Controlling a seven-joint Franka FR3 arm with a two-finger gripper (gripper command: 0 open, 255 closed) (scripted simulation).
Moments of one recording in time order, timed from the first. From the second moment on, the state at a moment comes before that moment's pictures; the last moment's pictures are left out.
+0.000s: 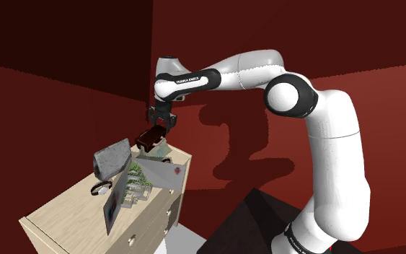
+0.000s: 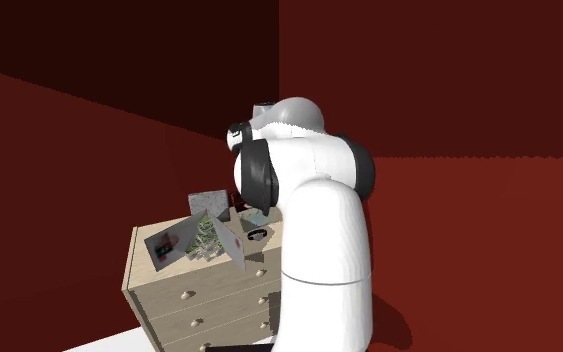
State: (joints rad) arm -0.02 0.60 0.16 -1.44 -0.10 2.06 1.36
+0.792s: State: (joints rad) arm -0.02 0.55 0.16 -1.36 -0.09 1.93 1.36
